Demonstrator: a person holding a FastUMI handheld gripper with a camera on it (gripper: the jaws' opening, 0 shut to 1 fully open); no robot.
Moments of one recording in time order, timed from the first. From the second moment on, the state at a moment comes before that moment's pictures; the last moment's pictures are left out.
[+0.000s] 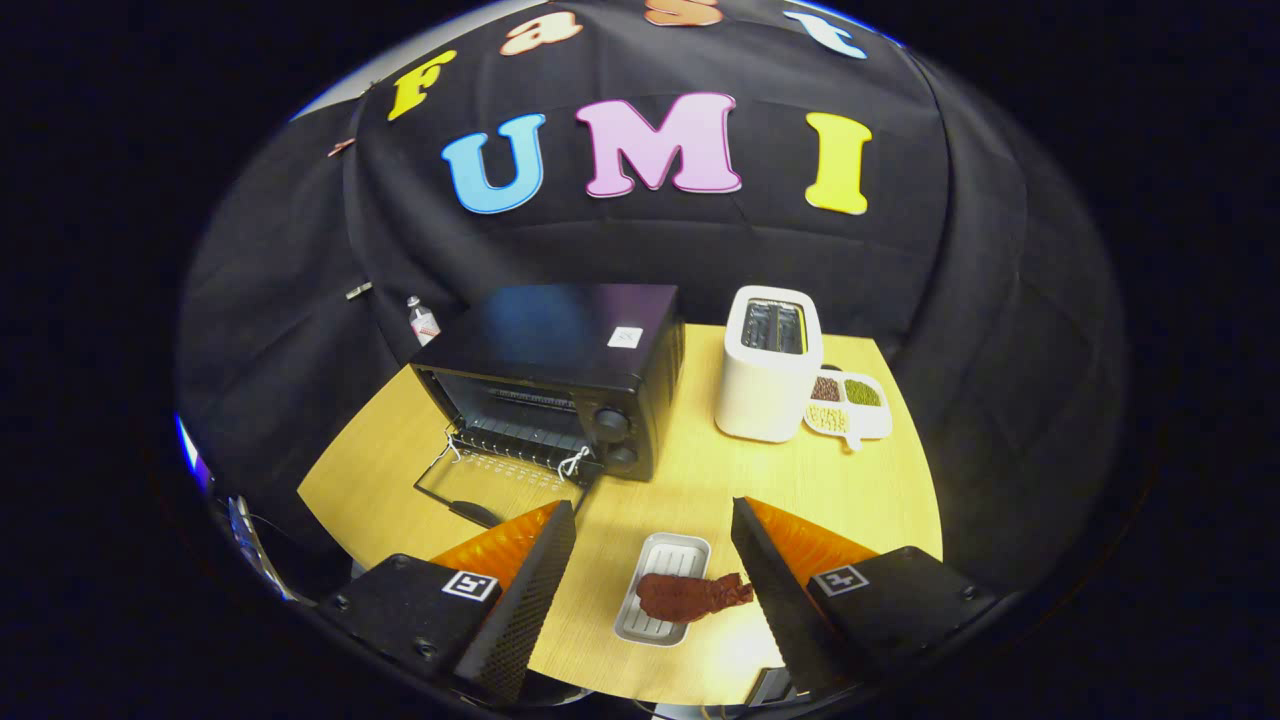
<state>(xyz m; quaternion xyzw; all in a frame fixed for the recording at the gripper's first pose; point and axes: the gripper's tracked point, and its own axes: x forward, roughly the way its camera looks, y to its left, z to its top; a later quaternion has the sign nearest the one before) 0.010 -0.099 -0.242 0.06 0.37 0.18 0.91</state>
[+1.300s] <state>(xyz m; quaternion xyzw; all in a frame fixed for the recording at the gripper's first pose) -0.034 -0.109 -0.364 0.22 0.56 0.23 0.76</state>
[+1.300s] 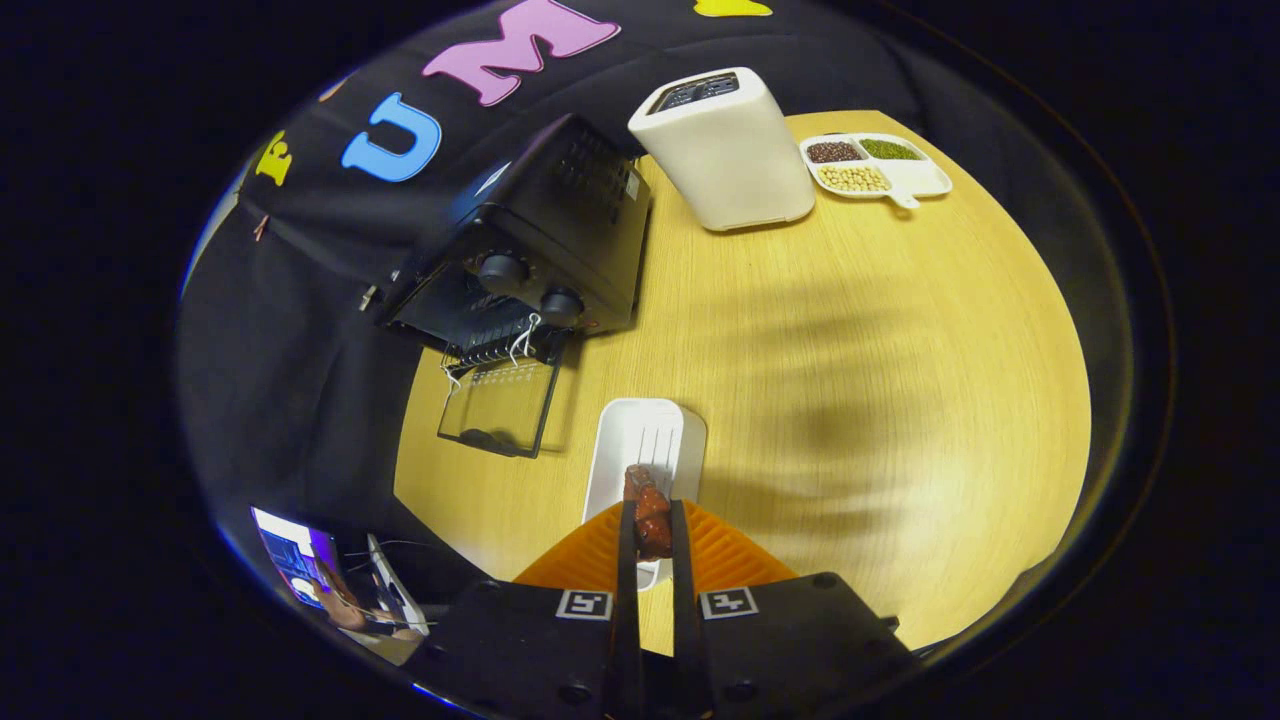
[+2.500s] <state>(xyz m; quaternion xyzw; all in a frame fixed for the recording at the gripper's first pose) 0.015 0.116 -0.241 0.28 0.34 0.18 0.88</state>
